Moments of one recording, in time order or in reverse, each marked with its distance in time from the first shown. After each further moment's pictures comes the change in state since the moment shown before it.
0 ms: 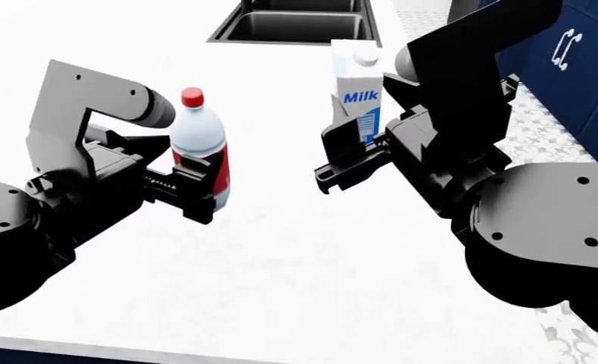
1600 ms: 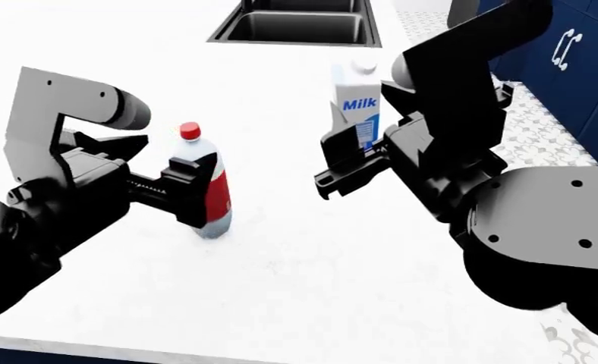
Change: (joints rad) left arm 0.073 -0.057 -0.043 0.033 -0.020 0.077 0.026; right arm -0.004 0.008 -0.020 0.005 0.008 -0.007 -0.001
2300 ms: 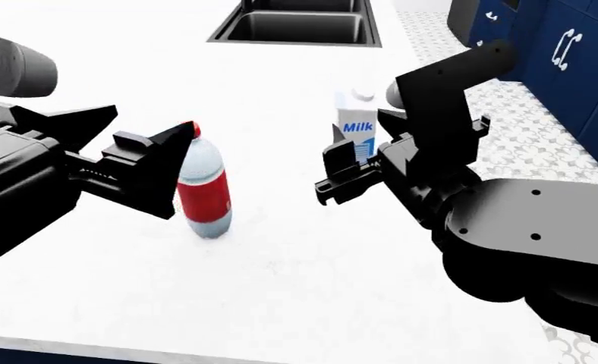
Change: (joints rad) left arm -0.023 -0.119 -0.130 0.111 -0.226 0.082 -0.052; right arm -0.112 -0.020 -0.026 0.093 -0.078 -0.082 -0.051
